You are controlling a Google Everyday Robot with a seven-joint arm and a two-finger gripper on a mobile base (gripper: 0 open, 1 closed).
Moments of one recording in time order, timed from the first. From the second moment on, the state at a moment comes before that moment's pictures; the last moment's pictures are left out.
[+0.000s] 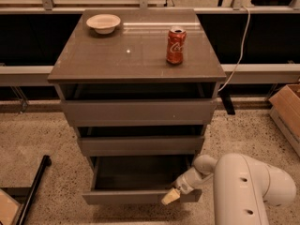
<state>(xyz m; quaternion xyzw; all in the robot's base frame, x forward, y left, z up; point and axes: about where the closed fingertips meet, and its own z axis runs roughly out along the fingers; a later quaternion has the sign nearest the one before) 0.515 -0.106 0.202 -0.41 0.83 0.36 0.07</state>
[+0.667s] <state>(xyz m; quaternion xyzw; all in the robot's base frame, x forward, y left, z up) 0.486 -0.106 0.204 -0.41 0.83 0.37 0.04</state>
